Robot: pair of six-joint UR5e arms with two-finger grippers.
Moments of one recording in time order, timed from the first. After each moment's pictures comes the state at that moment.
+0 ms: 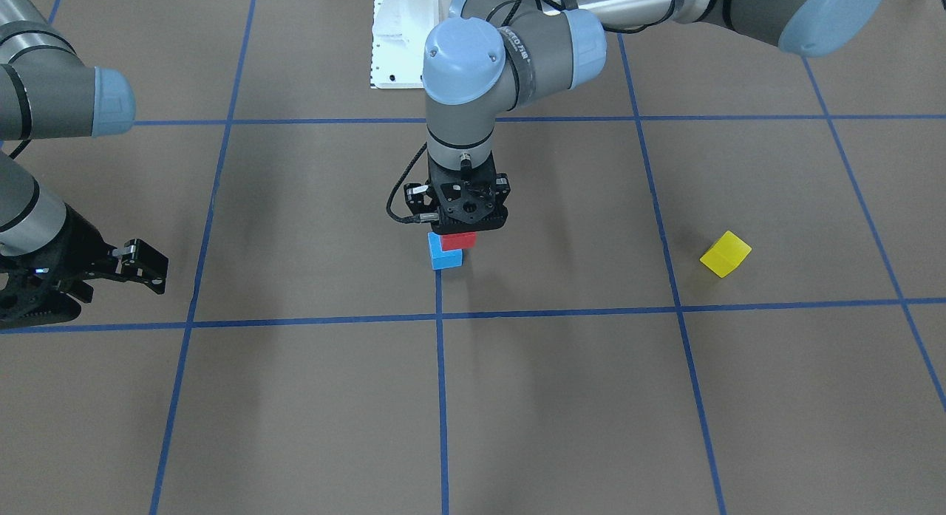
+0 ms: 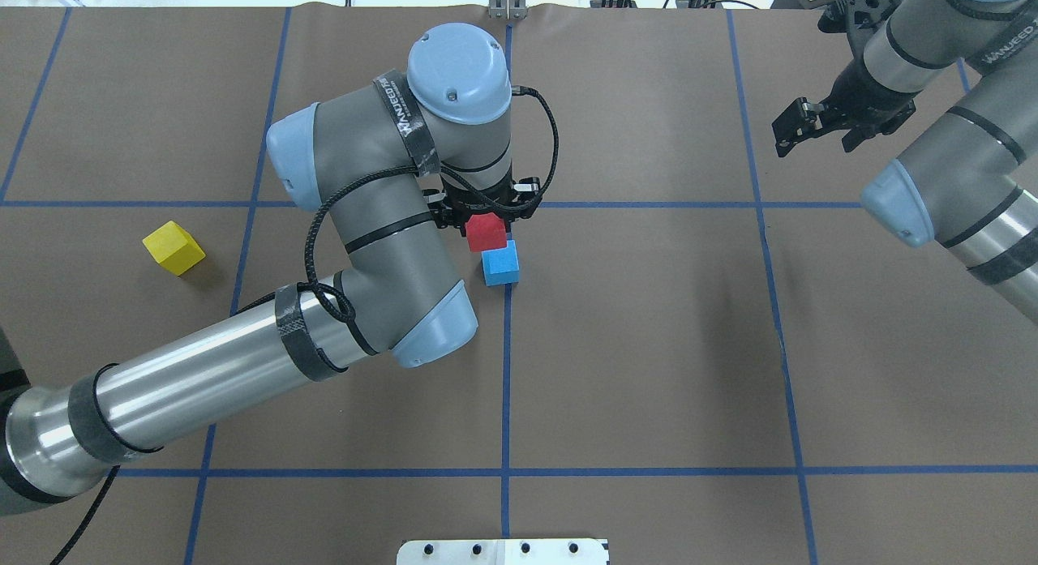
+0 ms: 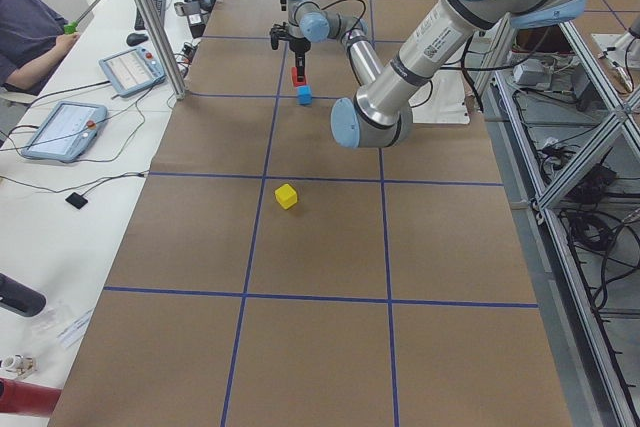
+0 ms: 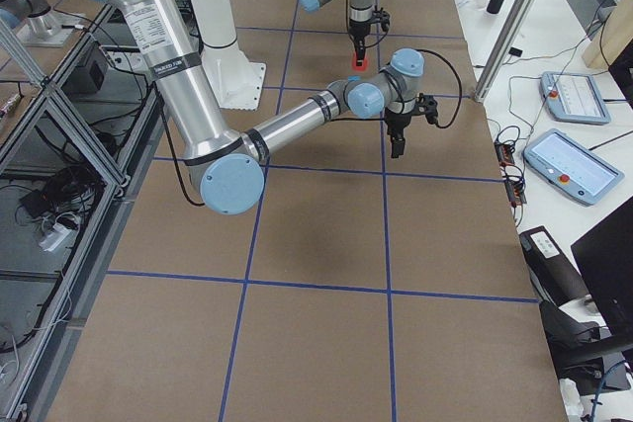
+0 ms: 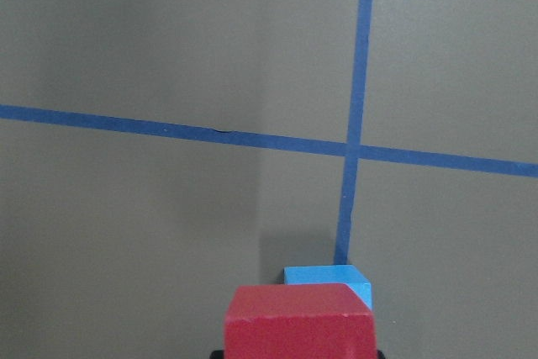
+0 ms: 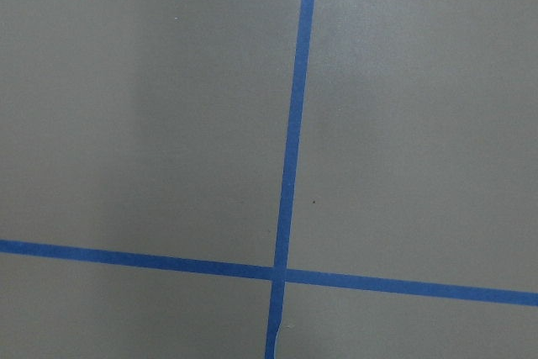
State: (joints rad) left arm -0.61 -2.54 -1.45 -1.48 -1.94 -1.25; right arm 1.05 -1.16 1.65 -1.53 2.19 0.63
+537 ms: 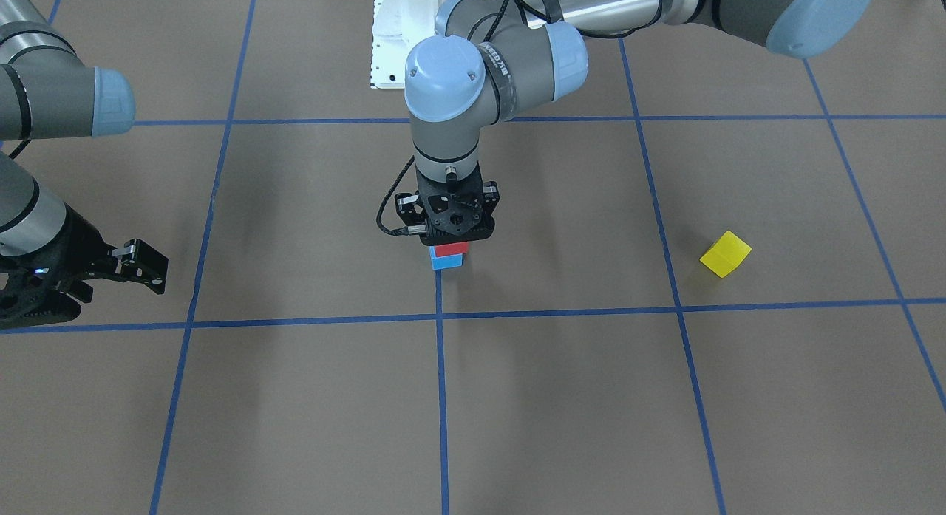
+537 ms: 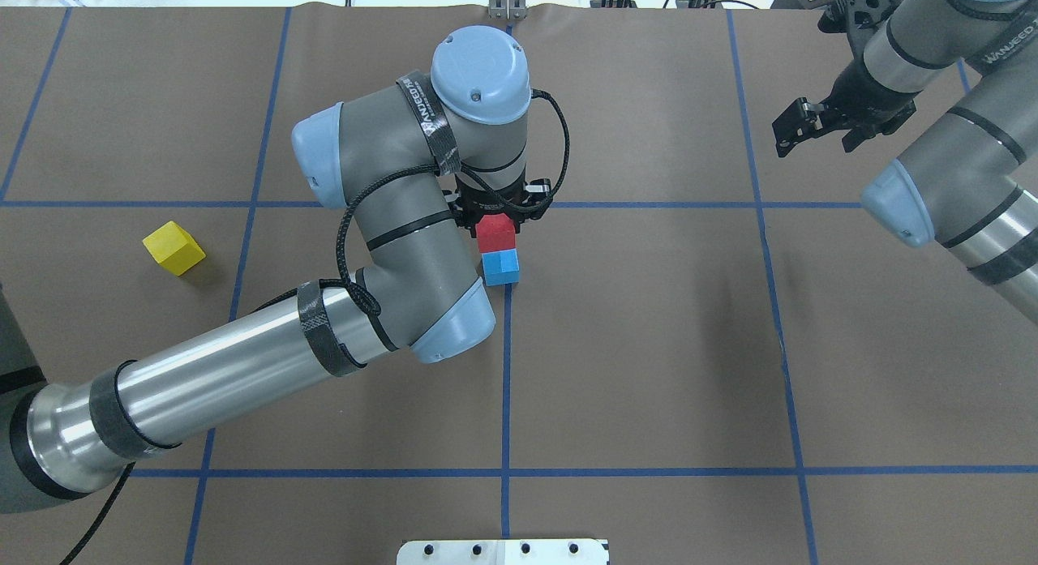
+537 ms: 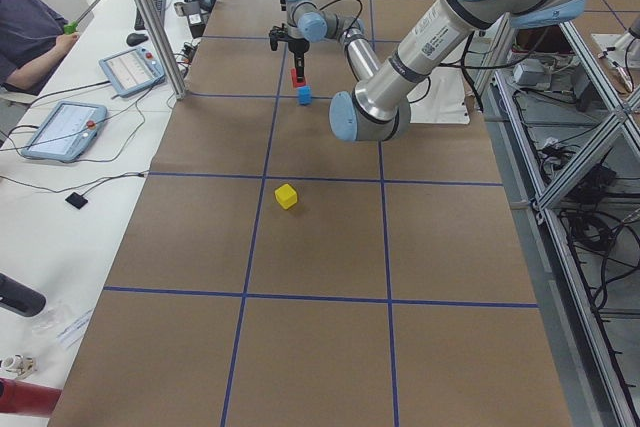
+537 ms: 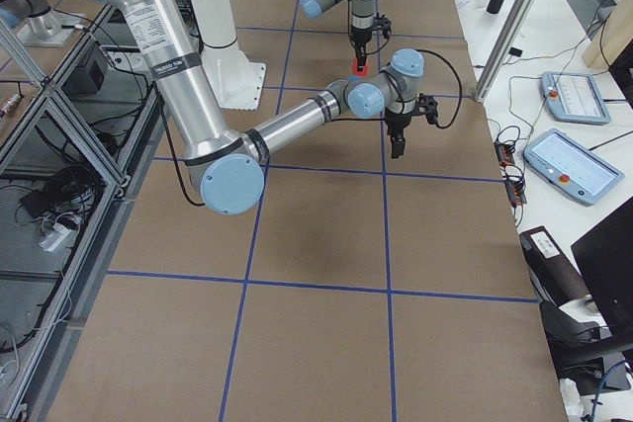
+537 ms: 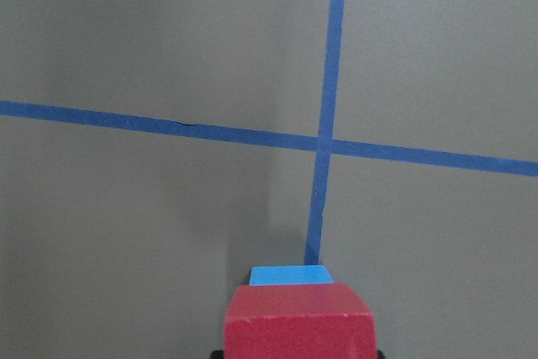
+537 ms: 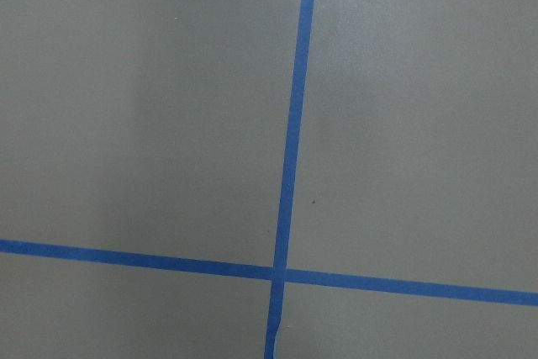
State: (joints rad) left arm -0.60 -2.56 -1.39 -1.48 -1.94 -1.25; right arm 1.05 -1.16 1.65 -1.53 2.19 0.63
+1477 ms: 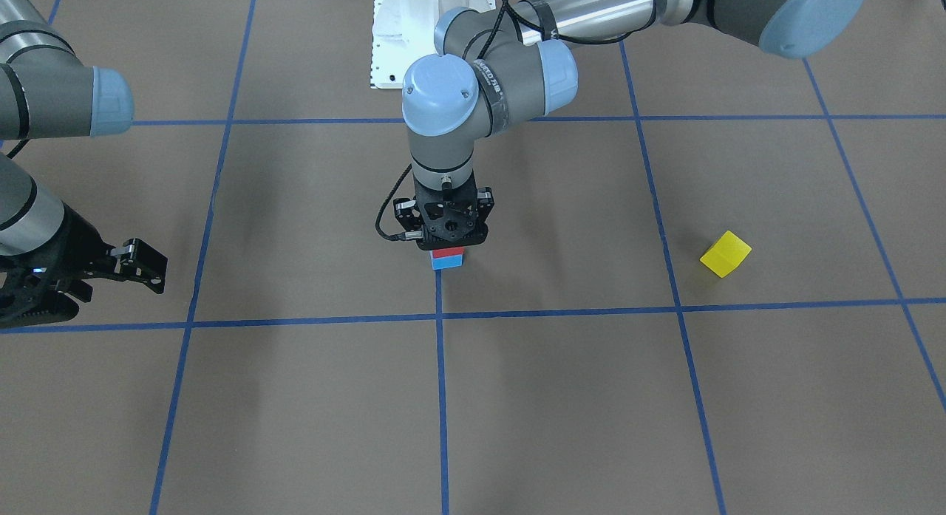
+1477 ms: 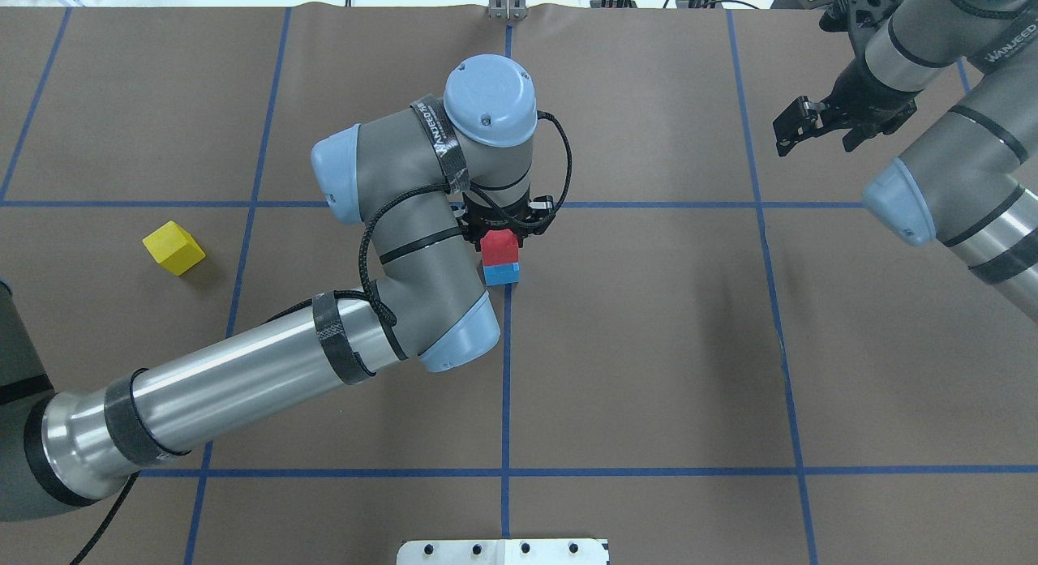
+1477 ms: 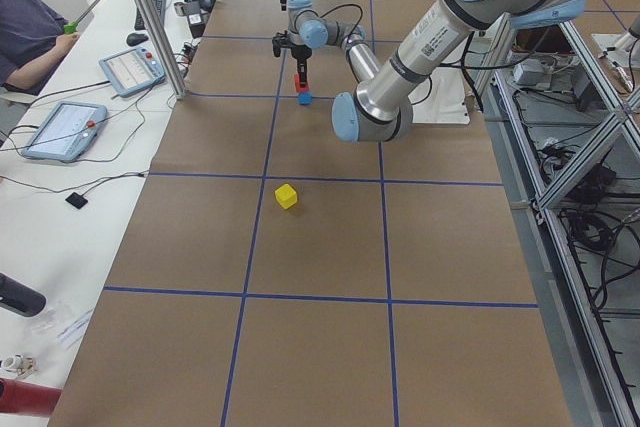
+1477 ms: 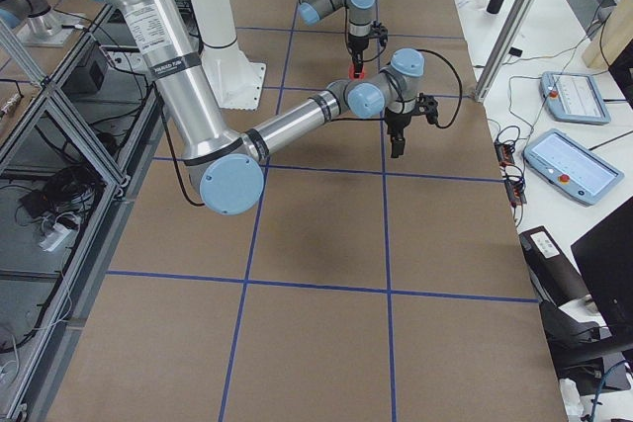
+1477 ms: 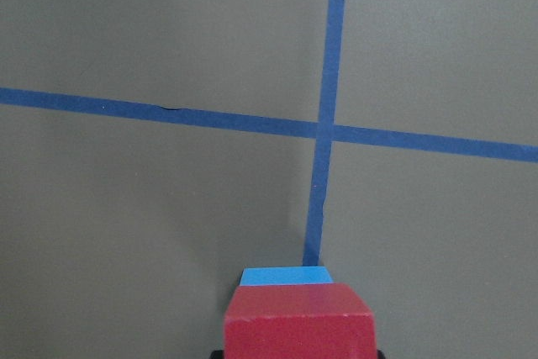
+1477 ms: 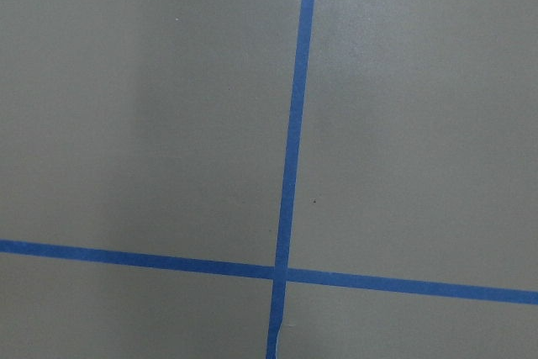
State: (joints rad) left arm -0.58 -2.56 -1.35 -1.53 -1.94 -1.26; right arm 1.05 -1.16 1.65 -1.53 2.20 0.64
